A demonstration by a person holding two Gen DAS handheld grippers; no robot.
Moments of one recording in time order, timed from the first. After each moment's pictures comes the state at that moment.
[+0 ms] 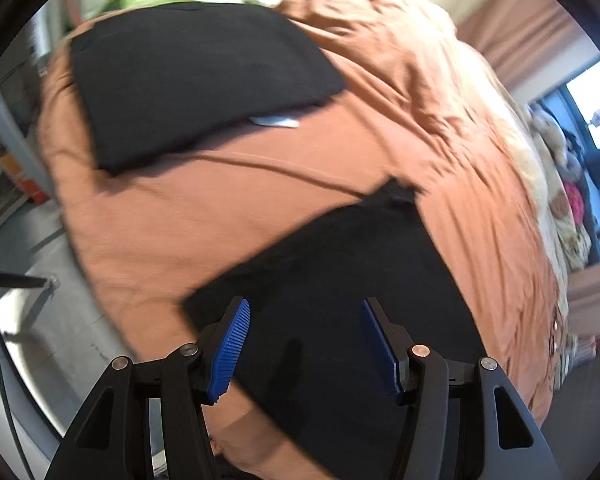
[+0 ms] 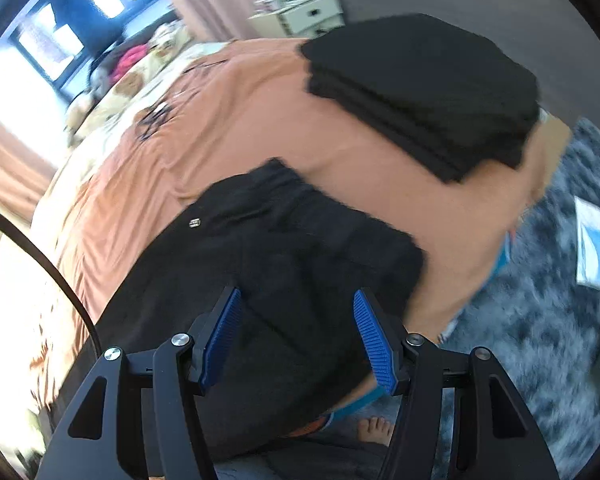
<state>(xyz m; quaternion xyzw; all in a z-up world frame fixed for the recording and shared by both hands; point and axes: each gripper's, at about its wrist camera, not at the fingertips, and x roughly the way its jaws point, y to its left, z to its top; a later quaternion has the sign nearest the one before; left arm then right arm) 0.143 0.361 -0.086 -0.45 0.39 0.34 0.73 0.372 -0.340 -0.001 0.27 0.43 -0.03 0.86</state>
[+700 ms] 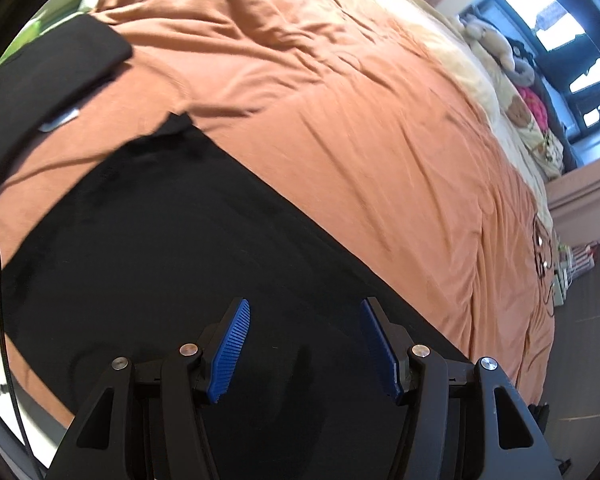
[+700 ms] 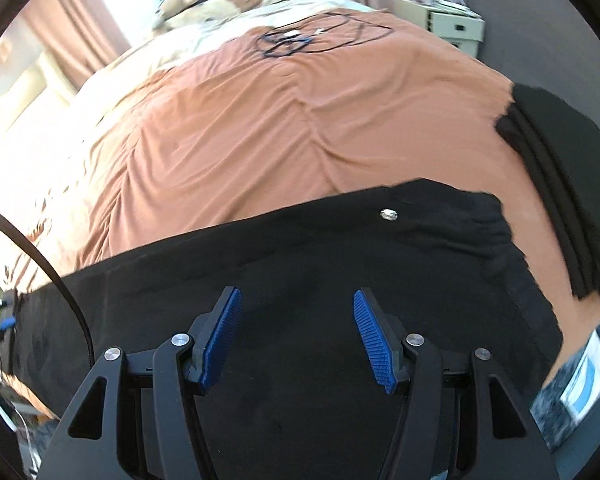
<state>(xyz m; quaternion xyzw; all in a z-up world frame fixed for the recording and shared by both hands) 0.315 0.265 -0.085 -0.39 0.46 0.23 0.76 0.468 -0.212 -0.013 0.09 0.48 0.11 0.87</state>
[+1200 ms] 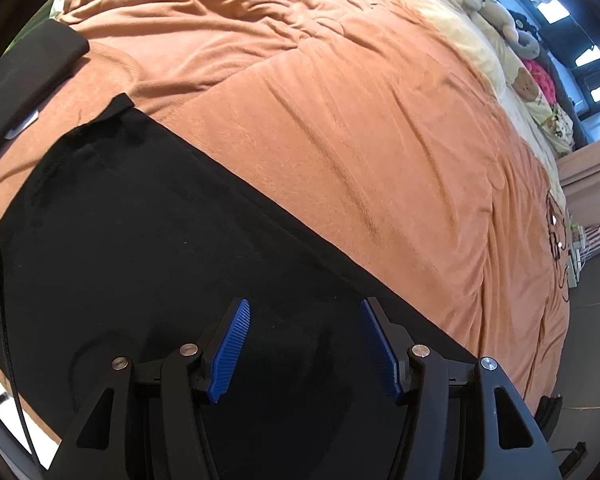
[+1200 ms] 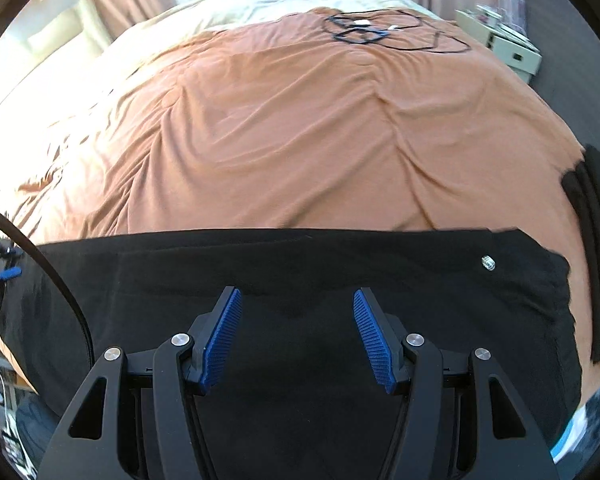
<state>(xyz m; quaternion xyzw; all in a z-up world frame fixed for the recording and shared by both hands) 0.360 0.243 -0.108 -0.37 0.50 0.23 0.75 0.511 -0.135 -0.028 0.01 0.49 0.16 0.86</state>
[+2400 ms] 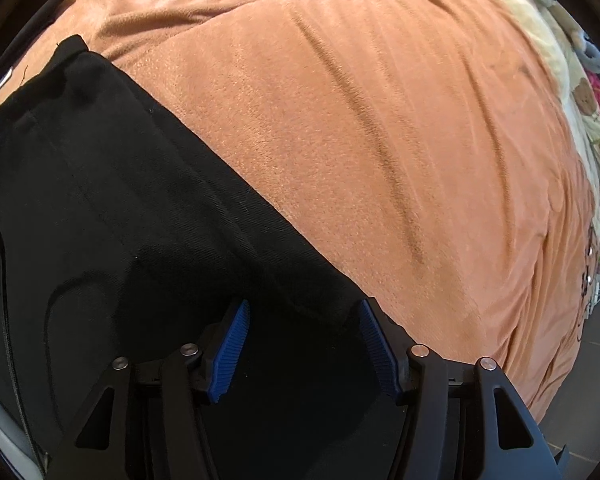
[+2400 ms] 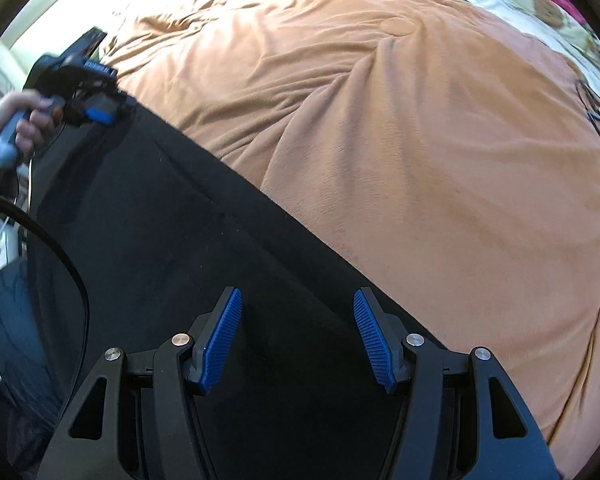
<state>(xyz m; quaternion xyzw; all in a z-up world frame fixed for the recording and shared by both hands) 0.404 0.270 -0.164 -0.42 0.56 0.27 0.66 0.593 0.034 -0.102 -0.21 0.49 0.43 0.73</state>
